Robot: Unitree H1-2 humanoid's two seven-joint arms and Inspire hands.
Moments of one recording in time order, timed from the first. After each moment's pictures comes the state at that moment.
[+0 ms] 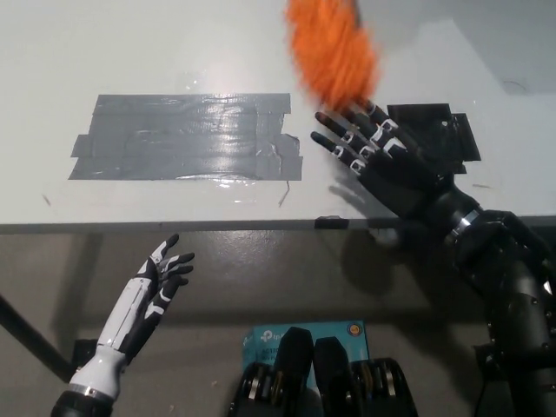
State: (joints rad) left_arm -0.12 0.23 -0.07 0.12 0.12 -0.26 -0.10; right_arm -0.62 -0.10 -0.04 0.23 0.90 0.47 0.34
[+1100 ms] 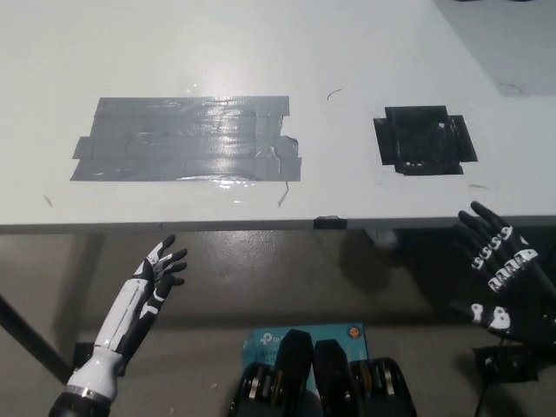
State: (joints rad) left_arm -0.11 0.23 -0.06 0.13 0.12 -0.26 -0.10; right_arm -0.08 -0.28 -0.06 -0.21 0.49 0.19 0.37
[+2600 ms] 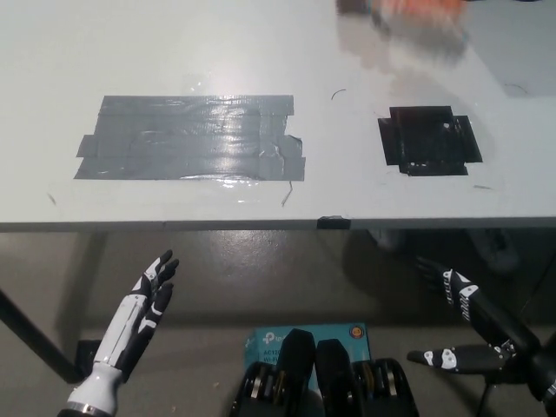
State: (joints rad) left_arm -0.07 0.21 -0.05 0.13 0.12 -0.26 -0.10; right_arm -0.11 -0.36 0.12 -0.03 0.10 0.03 0.39
